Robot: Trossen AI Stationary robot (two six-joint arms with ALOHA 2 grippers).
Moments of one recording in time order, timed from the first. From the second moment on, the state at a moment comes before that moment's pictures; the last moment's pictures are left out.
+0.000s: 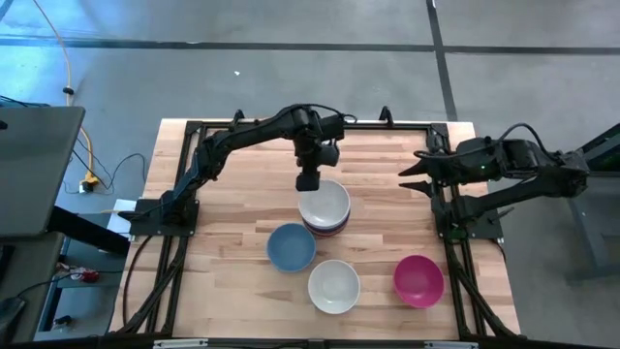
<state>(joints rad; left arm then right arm) 0.39 2.24 2.36 -1.57 0.30 0.30 0.09 0.81 1.19 -0.91 0.14 -0.02</state>
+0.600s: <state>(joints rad) 0.35 1.90 2.35 -1.57 0.31 0.28 0.09 0.90 1.20 -1.15 -0.04 0.29</state>
